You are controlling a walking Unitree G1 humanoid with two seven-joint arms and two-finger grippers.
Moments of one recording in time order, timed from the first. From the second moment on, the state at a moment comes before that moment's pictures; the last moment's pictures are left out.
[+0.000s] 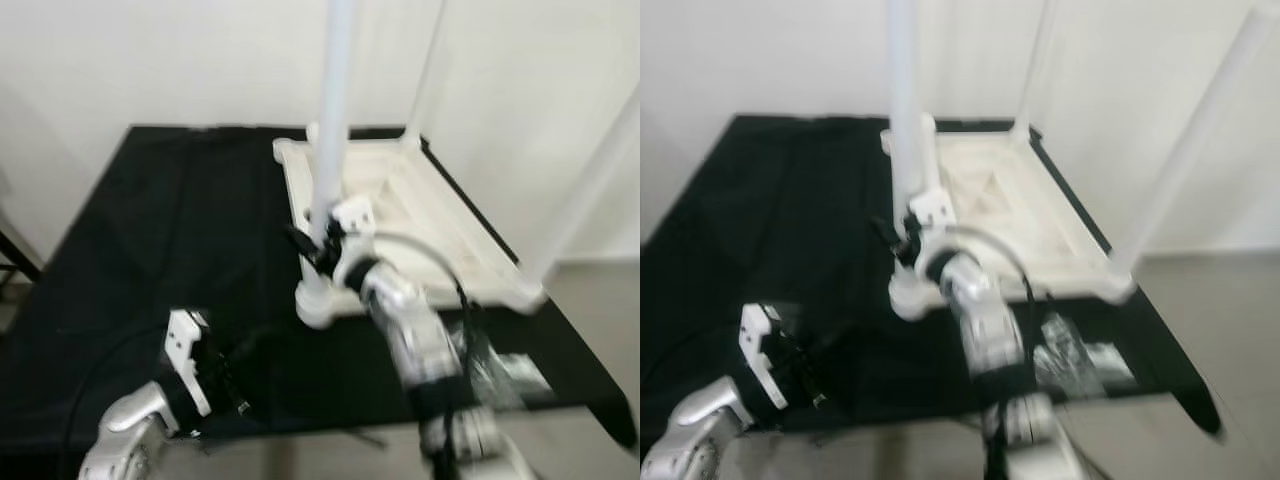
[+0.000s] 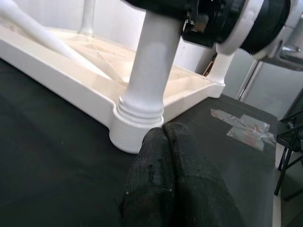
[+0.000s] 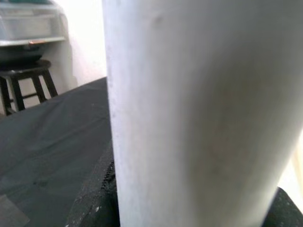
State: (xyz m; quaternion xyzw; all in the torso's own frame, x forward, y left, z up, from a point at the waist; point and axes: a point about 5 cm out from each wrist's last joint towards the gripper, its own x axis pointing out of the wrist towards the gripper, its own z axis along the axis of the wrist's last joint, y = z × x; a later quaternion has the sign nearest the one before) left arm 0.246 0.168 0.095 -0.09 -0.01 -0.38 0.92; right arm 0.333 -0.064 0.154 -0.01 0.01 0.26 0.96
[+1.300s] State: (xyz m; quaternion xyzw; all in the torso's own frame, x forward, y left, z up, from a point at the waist) left arm 0.250 0.162 0.098 -0.09 -0.02 -0.40 0.91; right arm 0.354 -0.098 0.176 -0.05 0.04 0.59 0.81
